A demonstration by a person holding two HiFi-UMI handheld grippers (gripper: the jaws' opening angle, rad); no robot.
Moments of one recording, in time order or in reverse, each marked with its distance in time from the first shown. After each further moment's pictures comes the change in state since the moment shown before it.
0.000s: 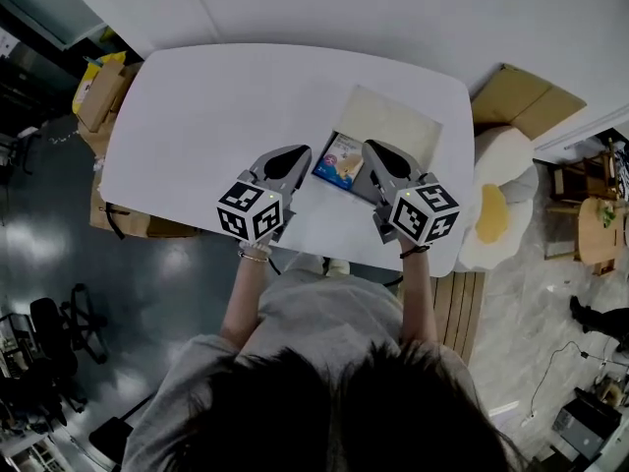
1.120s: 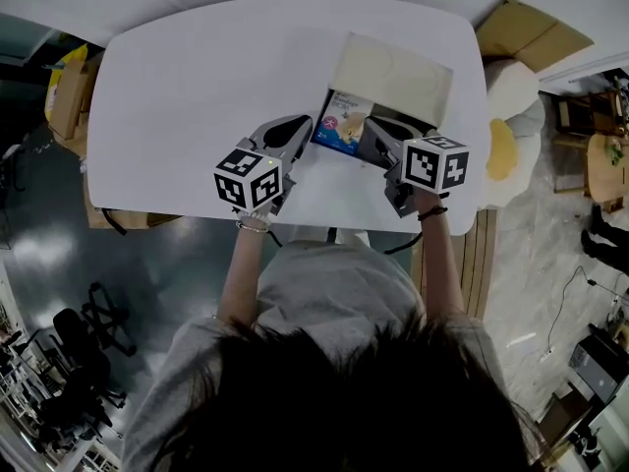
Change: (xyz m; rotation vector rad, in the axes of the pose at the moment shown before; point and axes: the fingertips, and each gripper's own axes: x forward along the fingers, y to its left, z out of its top) left arm 0.036 0.027 -0.060 -0.088 0.196 -0.114; right arm 0.019 -0.049 -0.095 0.309 0.321 -0.096
